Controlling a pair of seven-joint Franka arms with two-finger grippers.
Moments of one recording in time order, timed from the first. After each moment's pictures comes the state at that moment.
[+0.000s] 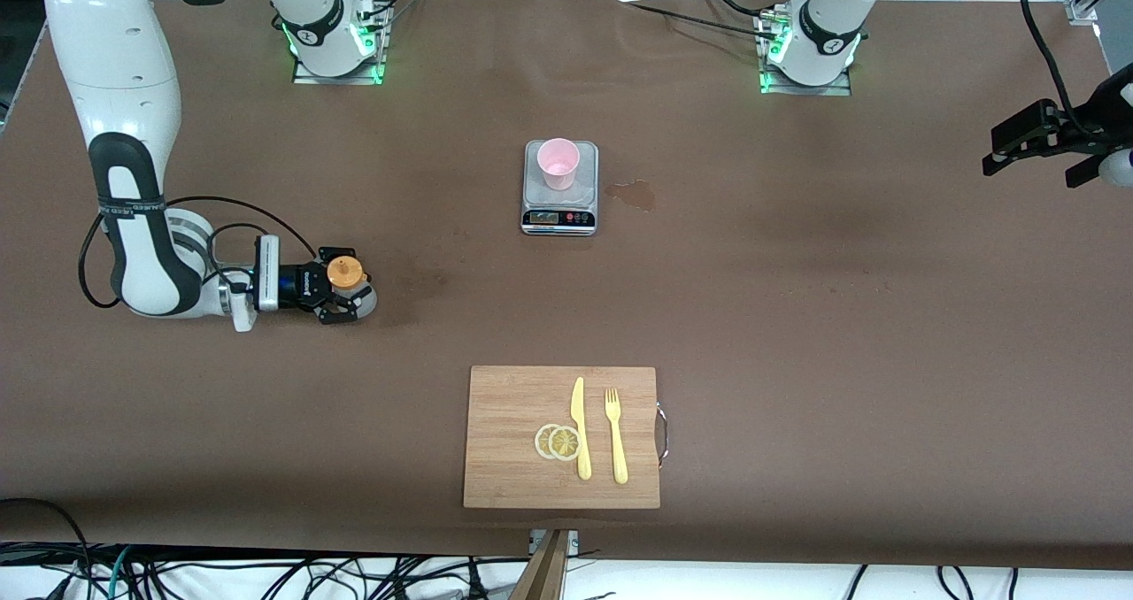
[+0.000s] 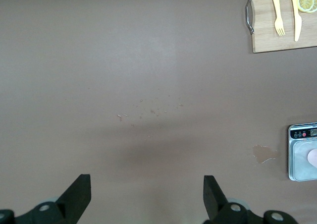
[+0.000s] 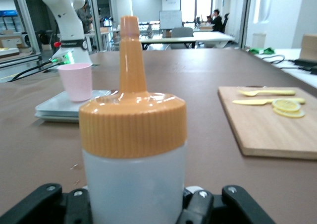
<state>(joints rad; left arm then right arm) 0.00 0.07 0.00 -1.40 -0.05 1.43 0.10 0.08 0.77 -0.22 -1.77 1.33 1.56 -2.55</state>
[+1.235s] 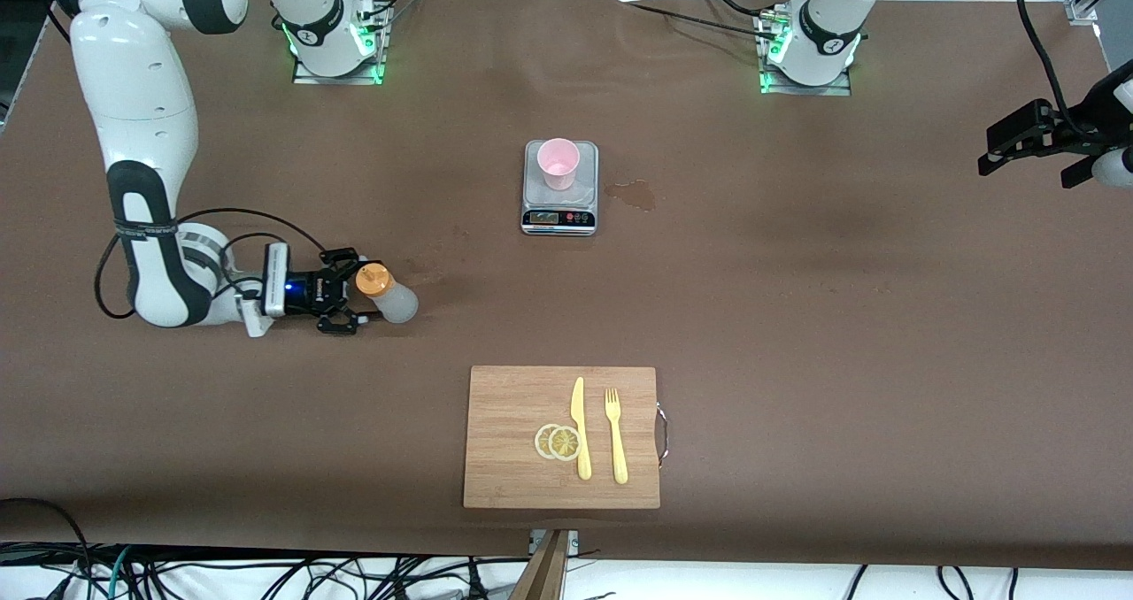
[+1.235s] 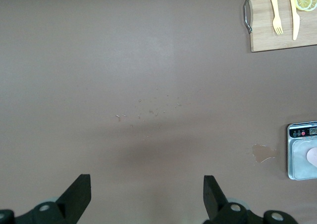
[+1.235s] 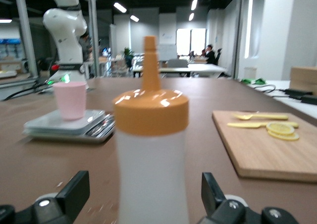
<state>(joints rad) 0.00 0.07 0.00 -1.40 -0.05 1.43 0.10 0.08 0.86 -0.26 -1.70 1.37 1.43 -2.61</state>
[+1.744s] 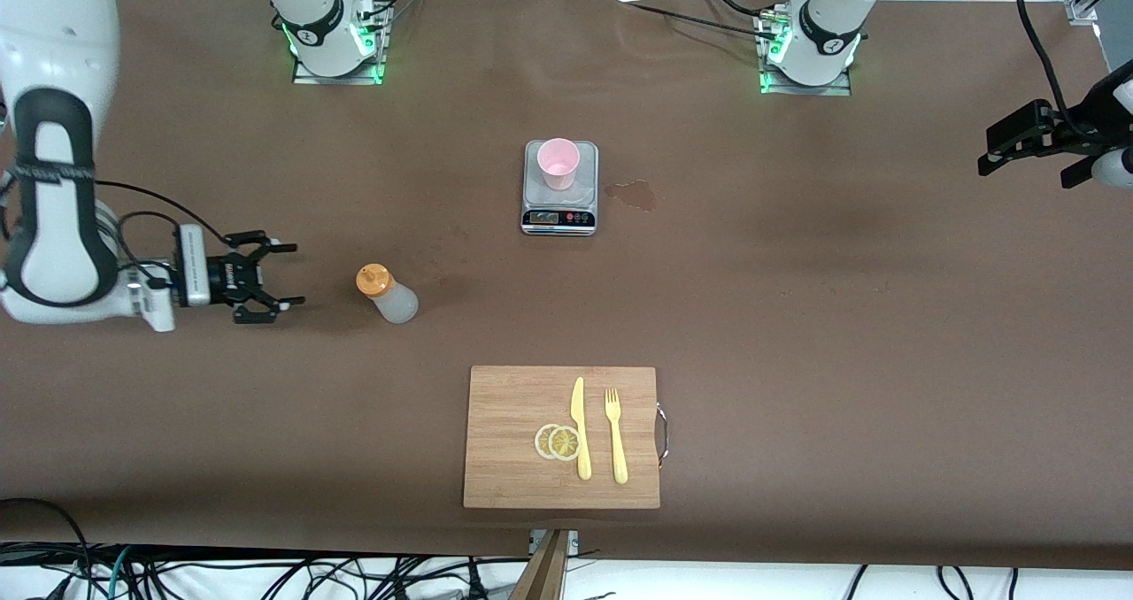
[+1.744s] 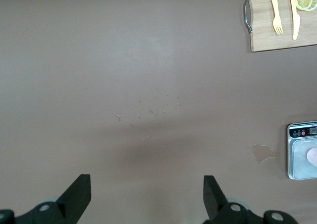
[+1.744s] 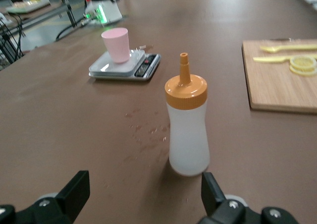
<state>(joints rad) 0.00 0.07 0.00 -1.40 -0.05 1.43 0.10 0.07 0.58 -0.35 -1.65 0.89 1.50 -2.29</state>
